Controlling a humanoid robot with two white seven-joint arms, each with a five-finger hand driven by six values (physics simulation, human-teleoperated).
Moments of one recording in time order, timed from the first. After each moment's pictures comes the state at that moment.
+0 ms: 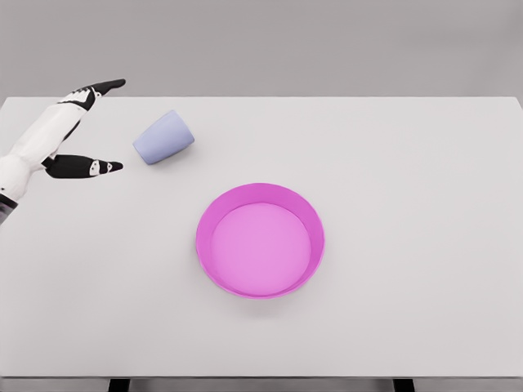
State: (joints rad) left arm -0.21 0.91 -0.38 -1.80 -0.03 -0.17 0.06; right arm 0.03 0.00 -0.06 -0.05 -0.12 -0.06 0.09
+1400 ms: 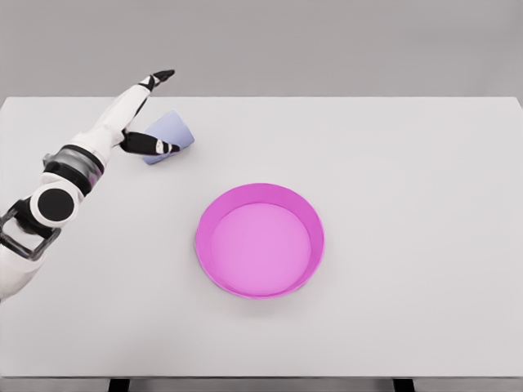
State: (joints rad) left arm -0.52 0.66 -0.64 -1.79 0.05 0.44 0.08; right arm 0.03 0.00 -0.06 -0.05 -0.12 -0.06 0.09
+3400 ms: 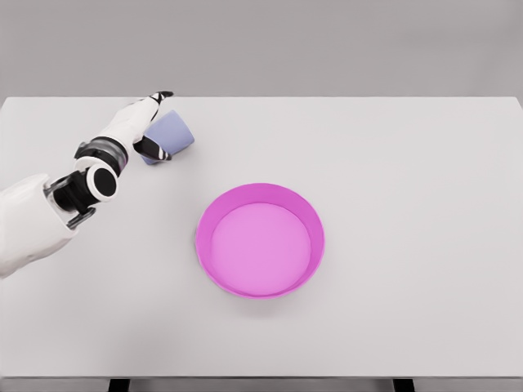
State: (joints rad) left arm -0.84 0.63 -1.09 -1.51 0.13 0.61 0.19; right arm 0.03 0.00 -0.06 -0.05 -0.12 -0.06 0.09
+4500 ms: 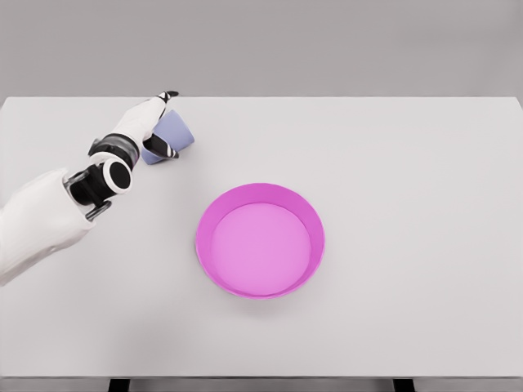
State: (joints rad) left arm -0.85 0.56 -1.08 -1.40 0.13 0.61 0.19; right arm 0.03 0.00 -0.06 -0.05 -0.12 -0.06 0.09
